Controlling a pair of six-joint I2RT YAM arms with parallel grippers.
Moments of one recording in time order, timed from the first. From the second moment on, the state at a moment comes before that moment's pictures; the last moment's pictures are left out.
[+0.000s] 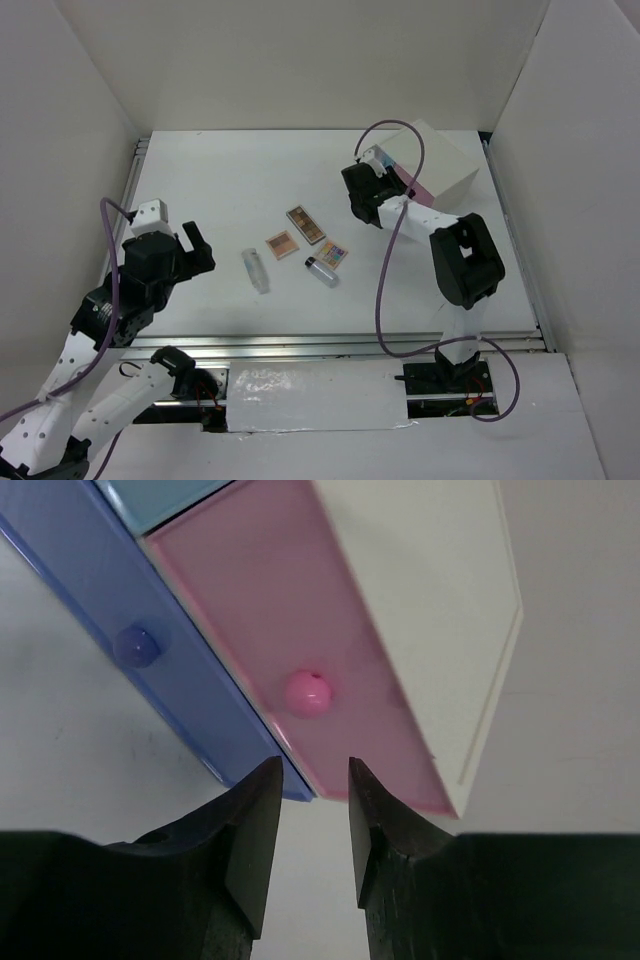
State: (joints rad) left arm -0.47 0.67 0.98 -0.88 -0.49 -0.55; right arm 0.49 1.85 1.29 -0.22 1.04 -0.24
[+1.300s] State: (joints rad) left arm -0.47 0.66 0.98 -0.87 -0.47 -0.53; right arm 0.47 2.03 1.29 0.11 1.16 -0.54
